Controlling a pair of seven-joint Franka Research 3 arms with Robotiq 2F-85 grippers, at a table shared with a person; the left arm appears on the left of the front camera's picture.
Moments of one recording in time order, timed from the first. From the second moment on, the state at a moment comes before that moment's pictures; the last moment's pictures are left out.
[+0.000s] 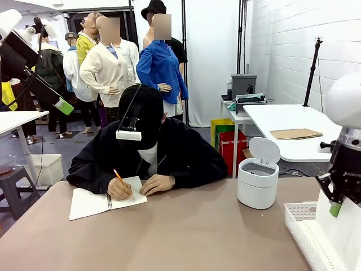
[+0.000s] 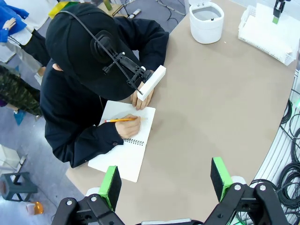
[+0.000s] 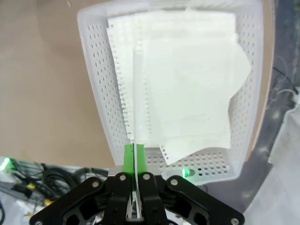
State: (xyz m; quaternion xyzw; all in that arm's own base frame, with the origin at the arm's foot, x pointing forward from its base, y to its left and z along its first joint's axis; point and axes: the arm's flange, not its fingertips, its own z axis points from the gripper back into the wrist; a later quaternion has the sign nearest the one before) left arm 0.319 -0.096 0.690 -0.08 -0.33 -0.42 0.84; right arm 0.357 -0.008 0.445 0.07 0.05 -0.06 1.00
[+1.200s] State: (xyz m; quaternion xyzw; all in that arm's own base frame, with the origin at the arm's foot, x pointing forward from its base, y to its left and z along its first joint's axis) left arm 0.319 -0.096 0.690 -0.08 -0.33 -0.42 0.84; right arm 0.368 0.008 0.393 0.03 0.03 0.02 1.00
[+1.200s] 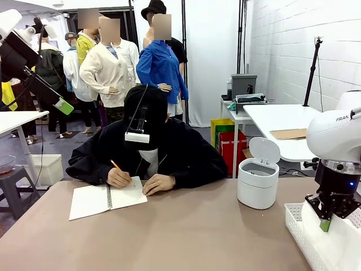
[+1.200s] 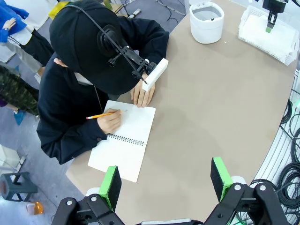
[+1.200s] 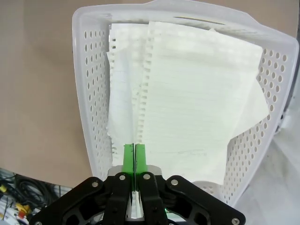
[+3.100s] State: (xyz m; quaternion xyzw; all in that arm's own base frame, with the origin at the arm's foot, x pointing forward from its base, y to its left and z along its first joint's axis) left arm 0.319 -0.096 0.690 -0.08 -0.33 -0.42 0.84; right arm 0.342 0.016 0.515 -0.02 -0.01 0.08 1.00
